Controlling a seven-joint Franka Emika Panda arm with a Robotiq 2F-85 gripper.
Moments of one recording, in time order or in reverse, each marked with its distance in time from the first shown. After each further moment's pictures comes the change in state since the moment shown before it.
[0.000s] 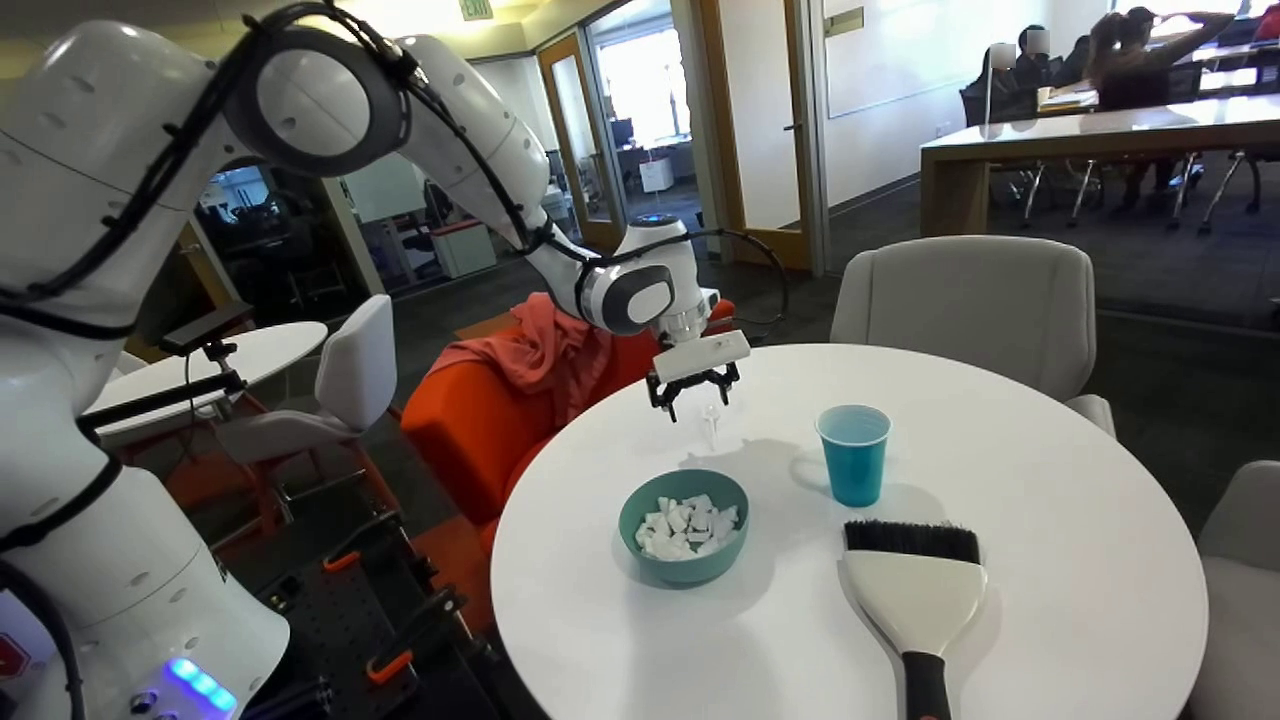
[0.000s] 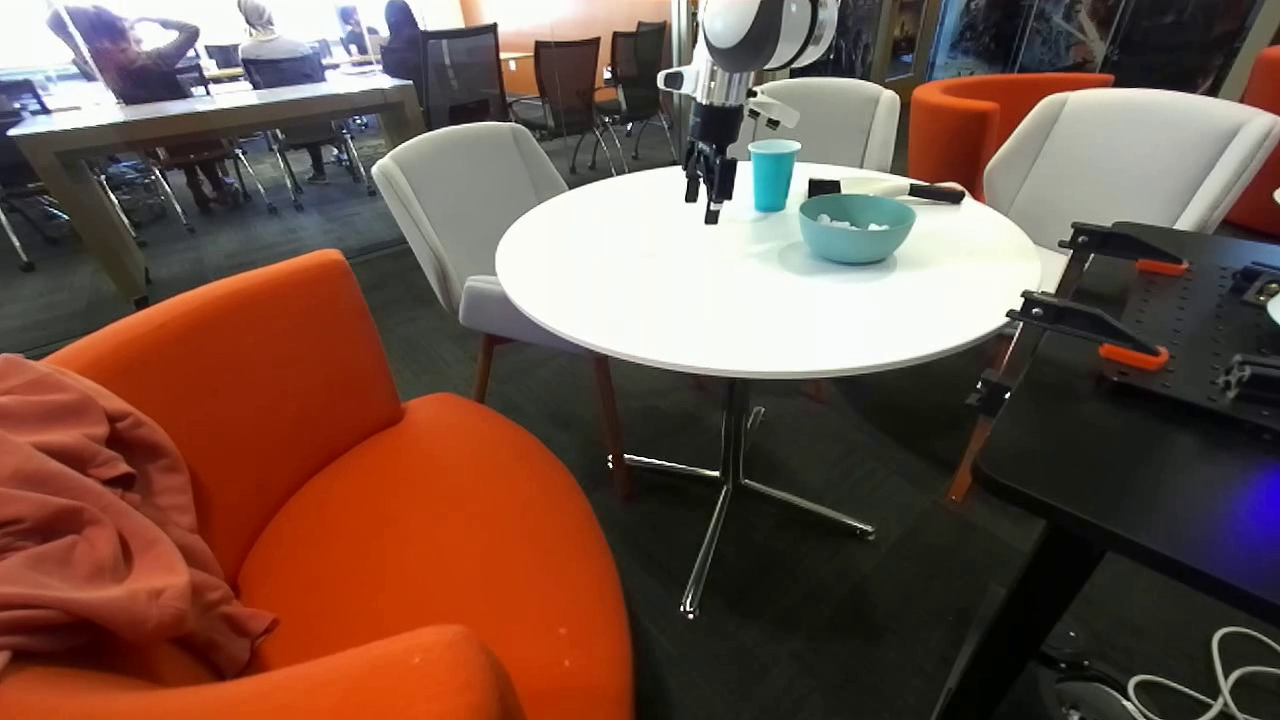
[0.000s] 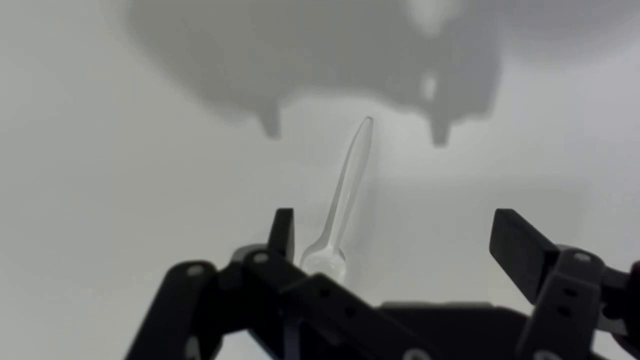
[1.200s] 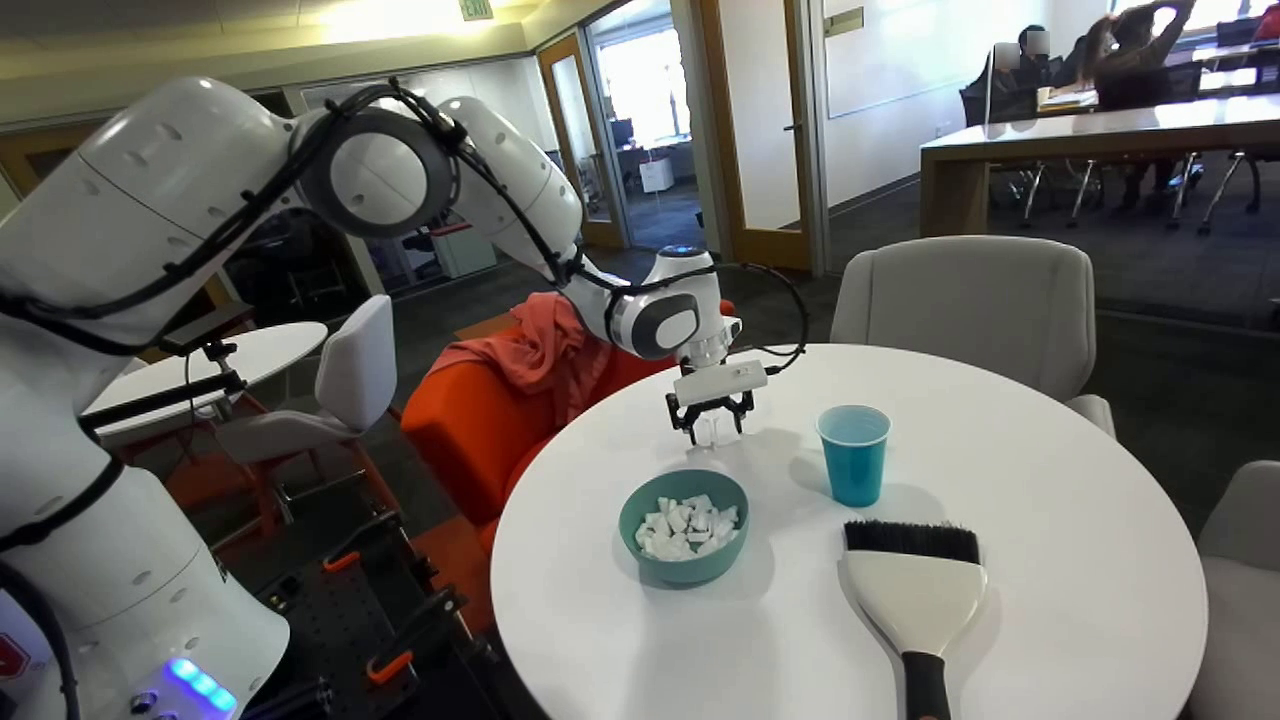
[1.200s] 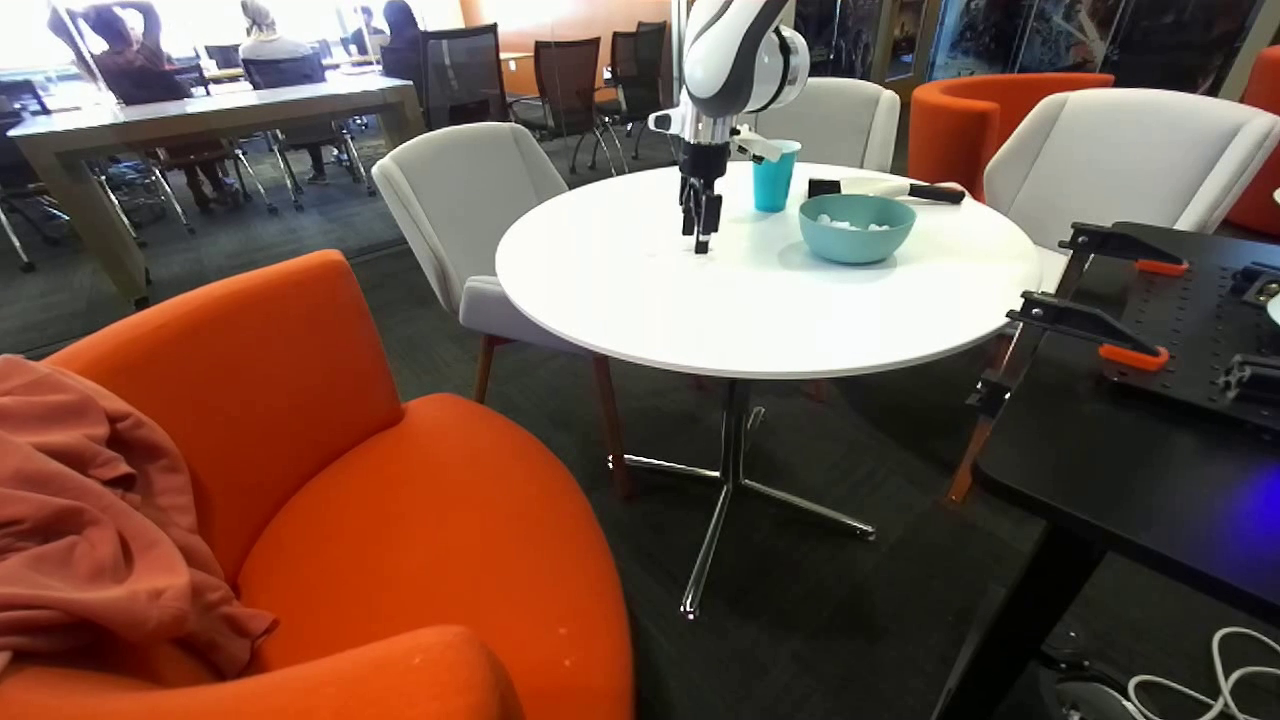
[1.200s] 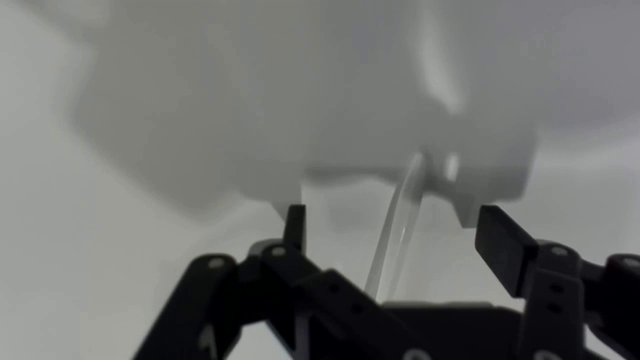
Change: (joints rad) arm 0.026 0.192 -0.029 0.223 -0.002 -0.077 0.052
